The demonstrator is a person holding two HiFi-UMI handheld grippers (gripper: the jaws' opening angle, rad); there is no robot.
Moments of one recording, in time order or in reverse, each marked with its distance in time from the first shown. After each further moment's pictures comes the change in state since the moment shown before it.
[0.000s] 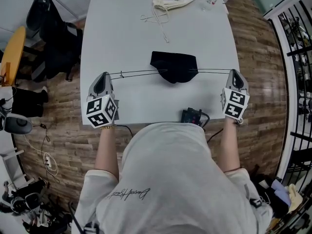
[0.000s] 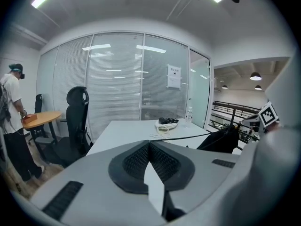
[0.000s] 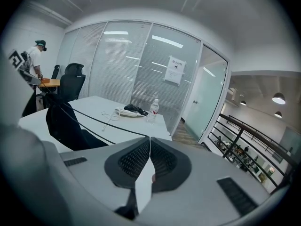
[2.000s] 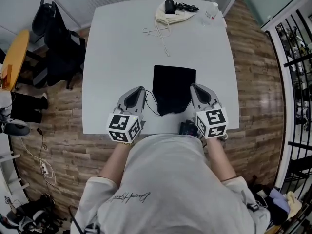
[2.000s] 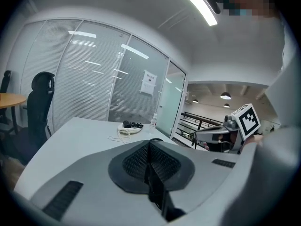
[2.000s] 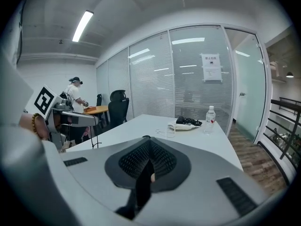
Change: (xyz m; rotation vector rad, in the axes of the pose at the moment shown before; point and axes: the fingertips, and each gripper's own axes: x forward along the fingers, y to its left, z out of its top) left arm -0.009 -0.140 0.006 -0.051 -0.055 -0.388; right arm -0.051 0.168 0.062 0.093 -0.125 0.570
